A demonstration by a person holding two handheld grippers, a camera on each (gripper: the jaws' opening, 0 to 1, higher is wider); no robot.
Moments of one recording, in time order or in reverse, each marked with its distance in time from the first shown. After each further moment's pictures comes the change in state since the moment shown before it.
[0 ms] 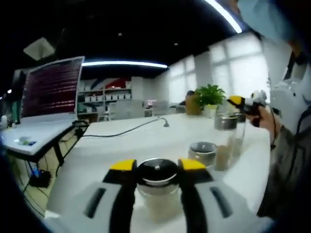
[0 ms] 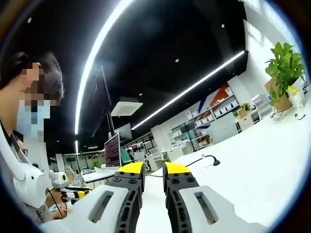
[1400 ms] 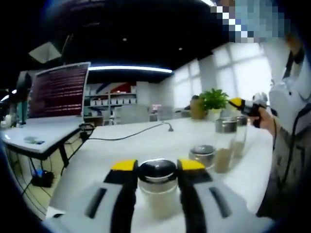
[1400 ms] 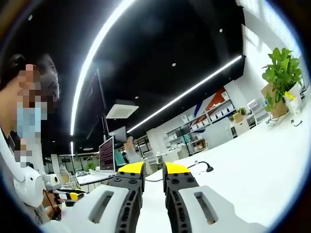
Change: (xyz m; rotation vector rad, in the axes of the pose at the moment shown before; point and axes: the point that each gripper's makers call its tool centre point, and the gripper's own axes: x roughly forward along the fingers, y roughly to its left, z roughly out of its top) left arm -0.005 0.003 0.006 0.009 -0.038 0.039; right arm -0.005 -0.016 0.021 -0.039 -0.034 -0.041
